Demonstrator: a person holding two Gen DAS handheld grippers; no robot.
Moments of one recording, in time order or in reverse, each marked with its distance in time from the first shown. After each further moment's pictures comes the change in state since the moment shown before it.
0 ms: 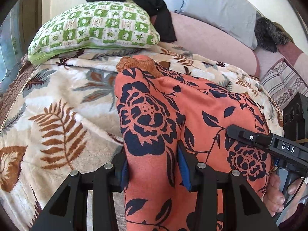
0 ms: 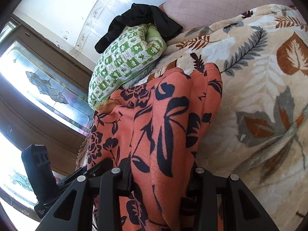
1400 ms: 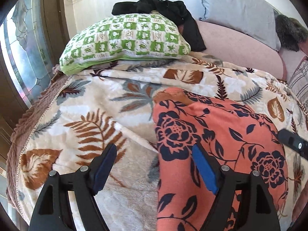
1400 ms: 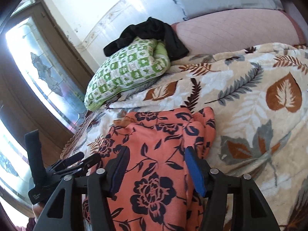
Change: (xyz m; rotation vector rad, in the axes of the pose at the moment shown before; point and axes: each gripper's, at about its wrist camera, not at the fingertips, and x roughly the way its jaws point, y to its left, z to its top) left arm -0.014 0.008 0.004 0.000 -0.093 0.280; right arm -0.031 0.038 -0.011 -0.260 -0.103 -0.095
